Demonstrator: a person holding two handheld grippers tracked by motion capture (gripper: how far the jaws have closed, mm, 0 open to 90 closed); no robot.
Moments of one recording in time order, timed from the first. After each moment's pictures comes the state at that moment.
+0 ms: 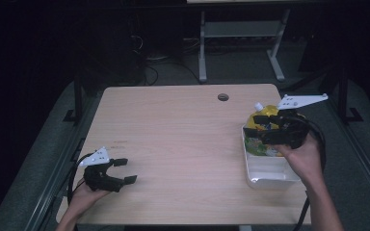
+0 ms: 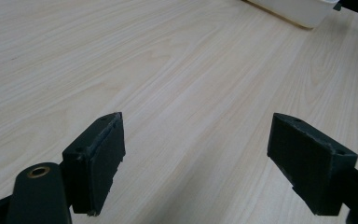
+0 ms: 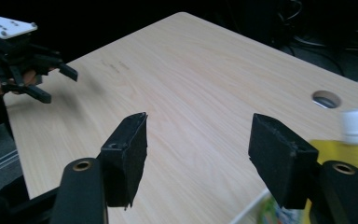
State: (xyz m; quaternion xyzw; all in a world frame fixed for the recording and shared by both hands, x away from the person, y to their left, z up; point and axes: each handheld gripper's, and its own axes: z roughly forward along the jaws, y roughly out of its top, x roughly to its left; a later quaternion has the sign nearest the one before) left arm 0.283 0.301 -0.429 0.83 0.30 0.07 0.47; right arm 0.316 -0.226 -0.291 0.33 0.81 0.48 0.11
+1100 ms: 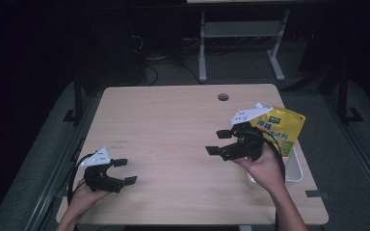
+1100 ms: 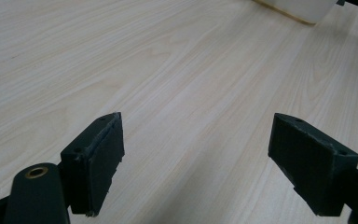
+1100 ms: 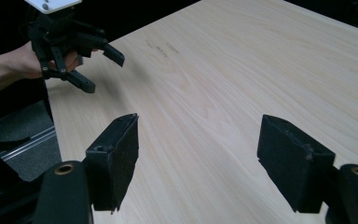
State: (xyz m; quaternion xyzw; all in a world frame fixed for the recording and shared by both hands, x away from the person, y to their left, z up) left arm 0.282 0.299 -0.430 0.83 0.30 0.07 0.46; right arm 0.311 -0.137 -0.319 0.29 0.84 0.46 0.05
